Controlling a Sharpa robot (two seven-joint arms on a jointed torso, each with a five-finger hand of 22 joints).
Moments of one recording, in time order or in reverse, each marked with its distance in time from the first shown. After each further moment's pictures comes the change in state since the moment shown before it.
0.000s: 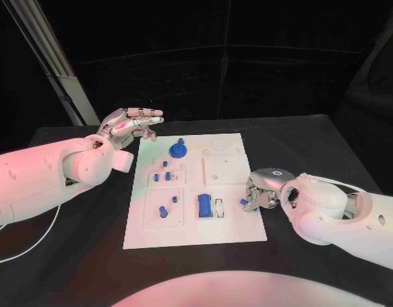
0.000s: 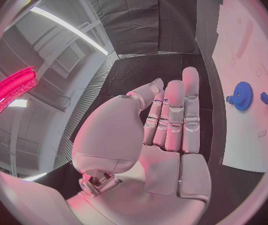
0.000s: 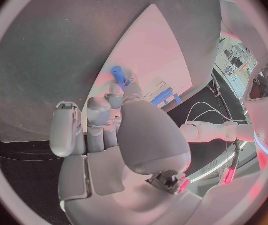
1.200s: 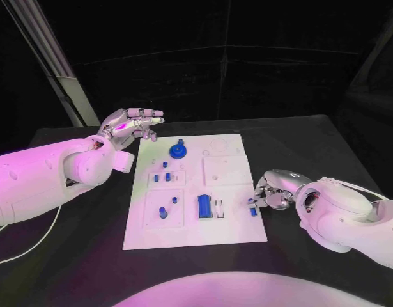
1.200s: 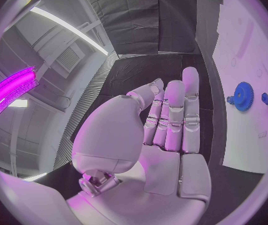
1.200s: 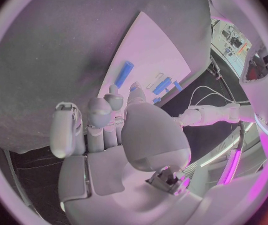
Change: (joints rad) left arm 0.000 0.002 0.000 0.001 0.000 -0.004 0.004; left_hand 0.000 0.000 0.003 0.003 0.000 0.007 0.000 -0.004 0.000 0.007 0.000 -0.007 0.001 0.004 -0.004 0.000 0.002 0.000 0.000 0.000 0.000 0.000; right arm -0.005 -0.104 -0.005 0.060 0.143 -0.122 0.010; right_hand -0.157 0.017 -0.036 0.087 0.080 -0.008 -0.005 0.013 -0.041 0.007 0.007 0.039 0.013 0.000 0.000 0.027 0.033 0.000 0.004 0.004 0.013 0.013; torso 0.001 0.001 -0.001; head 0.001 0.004
